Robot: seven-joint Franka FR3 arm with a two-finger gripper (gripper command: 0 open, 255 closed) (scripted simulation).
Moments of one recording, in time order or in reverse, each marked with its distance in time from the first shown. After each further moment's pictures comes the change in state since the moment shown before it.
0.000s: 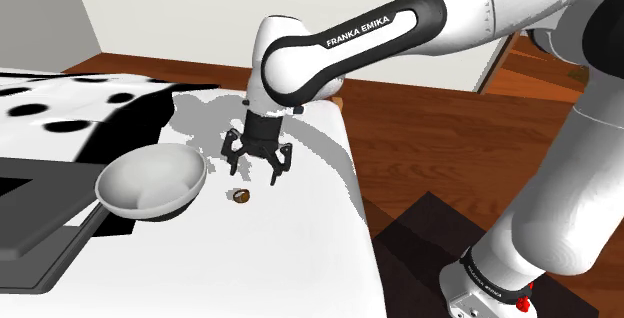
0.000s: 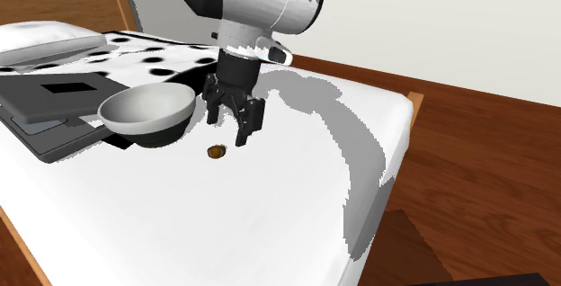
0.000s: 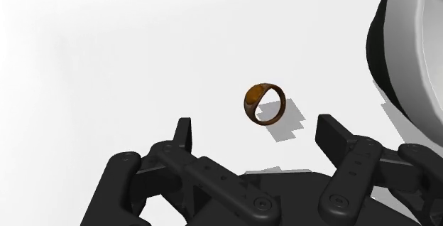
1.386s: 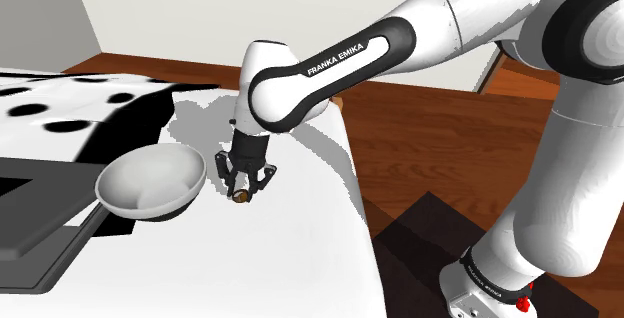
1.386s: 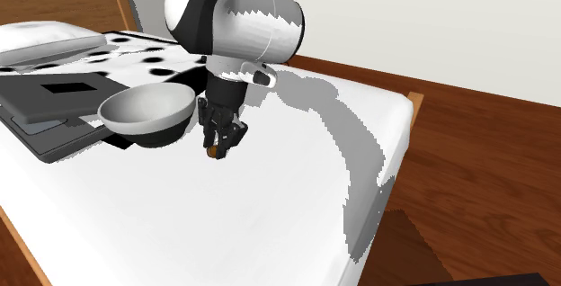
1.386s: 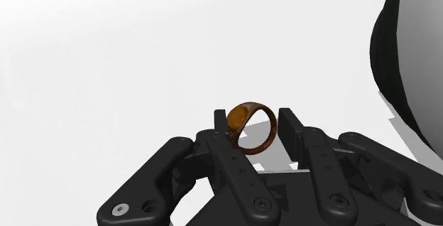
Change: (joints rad) arm 0.048 0.120 -0.003 0.027 -0.048 0.113 0.075
